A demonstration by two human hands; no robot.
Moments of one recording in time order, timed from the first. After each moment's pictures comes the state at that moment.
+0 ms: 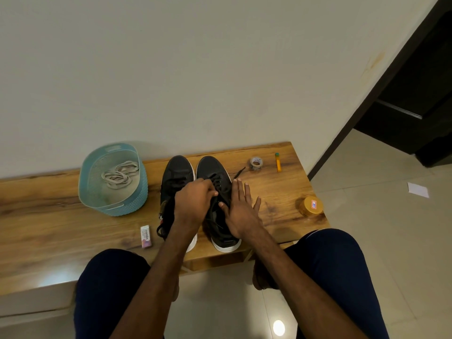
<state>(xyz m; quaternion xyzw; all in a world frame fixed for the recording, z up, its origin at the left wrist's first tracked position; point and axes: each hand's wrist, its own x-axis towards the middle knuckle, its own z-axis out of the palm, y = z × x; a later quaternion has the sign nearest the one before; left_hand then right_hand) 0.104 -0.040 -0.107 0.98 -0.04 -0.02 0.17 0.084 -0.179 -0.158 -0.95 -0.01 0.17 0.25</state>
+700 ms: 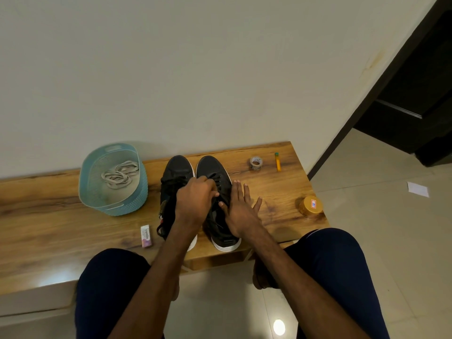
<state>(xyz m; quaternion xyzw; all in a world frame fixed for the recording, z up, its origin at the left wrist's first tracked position) 0.101 -0.043 -0.100 0.99 -0.07 0.00 0.12 0.084 -0.179 -0.157 -0.95 -0.01 0.19 0.24</state>
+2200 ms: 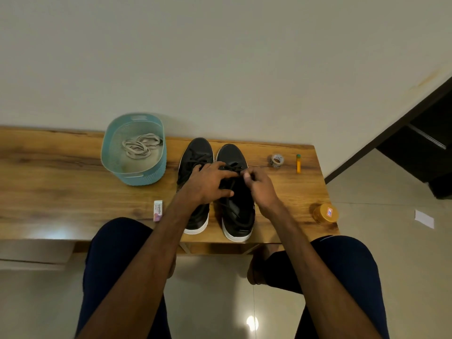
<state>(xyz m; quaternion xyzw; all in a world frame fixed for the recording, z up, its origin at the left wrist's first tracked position) 0.116 -0.002 -0.107 0.96 -0.14 -0.17 0.15 0.118 -0.174 -0.133 -0.81 0.04 0.10 0.57</state>
